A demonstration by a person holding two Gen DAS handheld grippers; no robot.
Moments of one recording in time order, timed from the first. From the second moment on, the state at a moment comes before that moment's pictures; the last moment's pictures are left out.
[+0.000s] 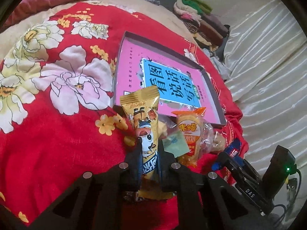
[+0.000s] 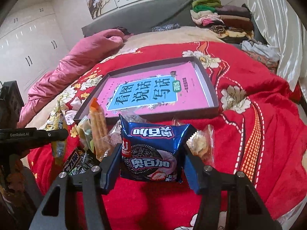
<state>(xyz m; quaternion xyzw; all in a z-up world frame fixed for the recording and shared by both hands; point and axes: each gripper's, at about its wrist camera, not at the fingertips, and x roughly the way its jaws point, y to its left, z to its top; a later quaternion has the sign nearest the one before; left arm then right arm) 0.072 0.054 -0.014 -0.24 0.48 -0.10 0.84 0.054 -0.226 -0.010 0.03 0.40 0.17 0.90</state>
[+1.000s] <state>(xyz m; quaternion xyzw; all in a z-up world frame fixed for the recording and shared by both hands) 0.088 0.047 0.013 -0.22 0.45 -0.08 0.86 0.079 -0.240 0.007 0.05 0.35 0.17 0.92</state>
